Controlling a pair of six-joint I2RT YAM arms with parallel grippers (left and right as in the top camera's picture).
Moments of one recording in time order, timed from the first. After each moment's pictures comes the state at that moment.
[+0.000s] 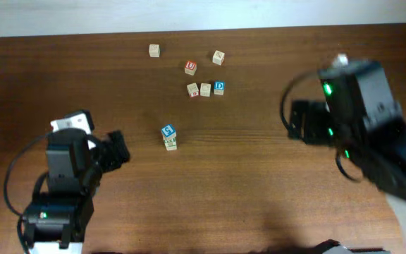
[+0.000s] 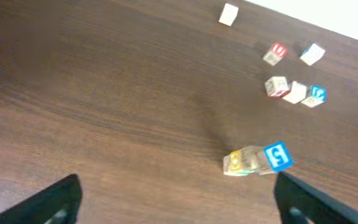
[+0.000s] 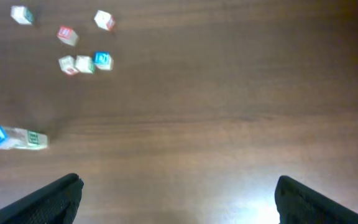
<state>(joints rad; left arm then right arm) -0.06 0.88 0.95 -0.78 -0.08 -0.33 0.42 1.29 1.89 -1.52 0.32 0.43</state>
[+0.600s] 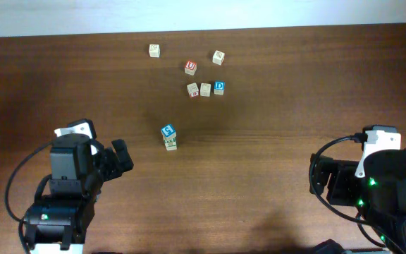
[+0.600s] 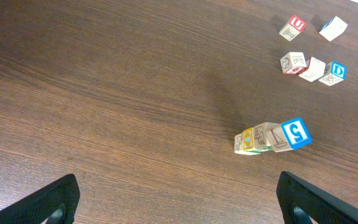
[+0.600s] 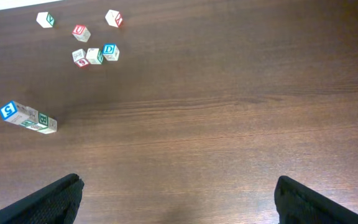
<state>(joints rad) -0.06 0.87 0.93 -0.86 -0.09 -0.34 0.42 0.87 1.48 -1.43 0.28 0.45</state>
